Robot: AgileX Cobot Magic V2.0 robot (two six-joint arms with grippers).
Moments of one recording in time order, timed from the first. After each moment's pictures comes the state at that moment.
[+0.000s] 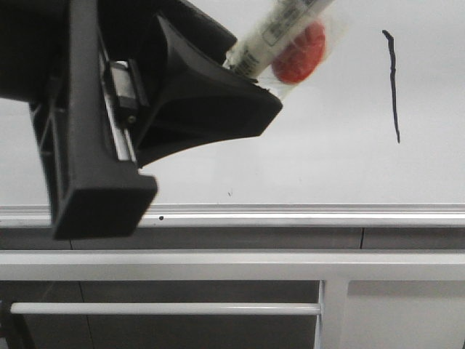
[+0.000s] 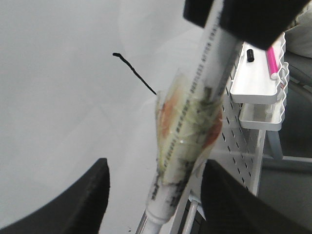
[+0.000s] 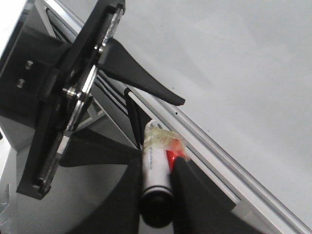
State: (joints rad) left arm -1.09 1.17 -0.56 -0.29 -0.23 0.71; right arm 1.14 0.86 -0.83 -0.49 0.67 0.57
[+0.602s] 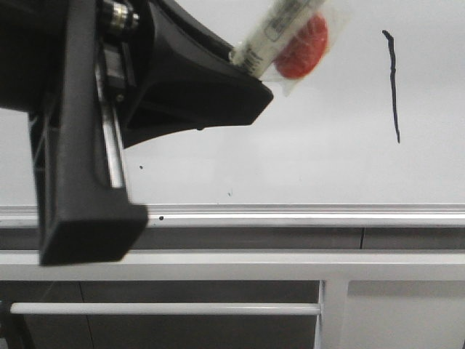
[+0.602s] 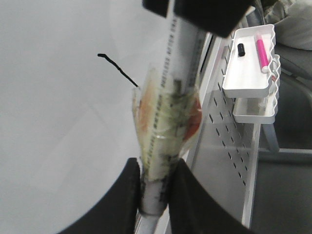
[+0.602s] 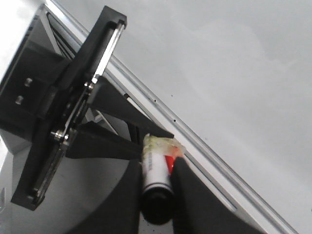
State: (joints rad) left arm -1.10 1.17 -0.56 -0.29 -0.21 0.73; right arm 1.14 0.86 -0.84 -0.52 0.66 0.57
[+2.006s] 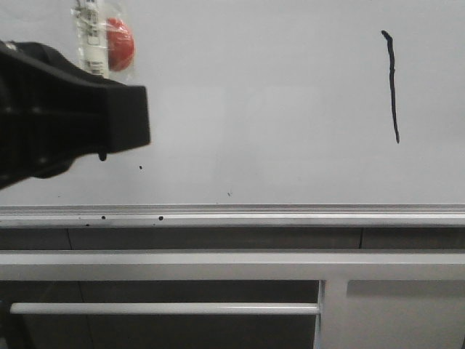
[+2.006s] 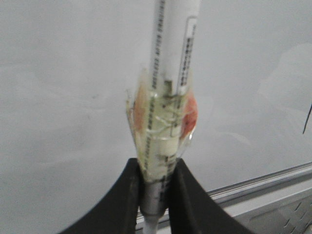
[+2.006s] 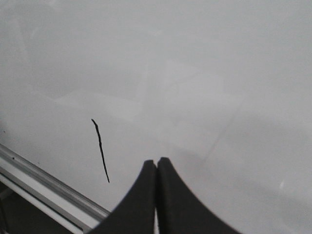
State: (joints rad) left arm -1.46 1.32 -0.39 -1.21 -1.07 0.49; right arm 1.14 0.24 -0.46 -1.09 0.88 0.84
